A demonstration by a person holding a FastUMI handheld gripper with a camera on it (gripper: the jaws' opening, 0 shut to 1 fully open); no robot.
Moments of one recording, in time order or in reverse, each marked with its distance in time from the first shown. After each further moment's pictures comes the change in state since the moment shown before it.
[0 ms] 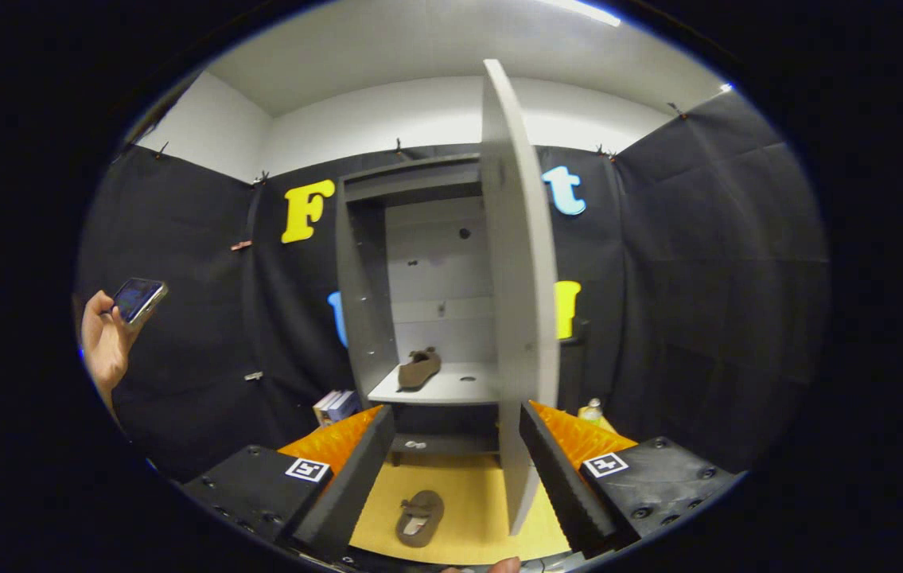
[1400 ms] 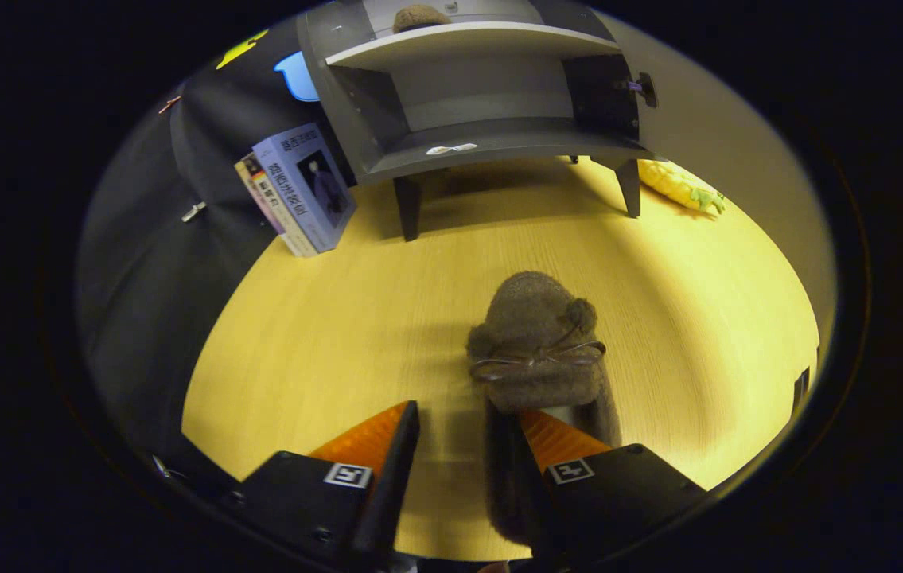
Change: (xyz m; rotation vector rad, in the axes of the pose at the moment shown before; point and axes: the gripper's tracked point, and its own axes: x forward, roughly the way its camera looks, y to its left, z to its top) arm 0.189 0.055 -0.504 0.109 0.724 -0.154
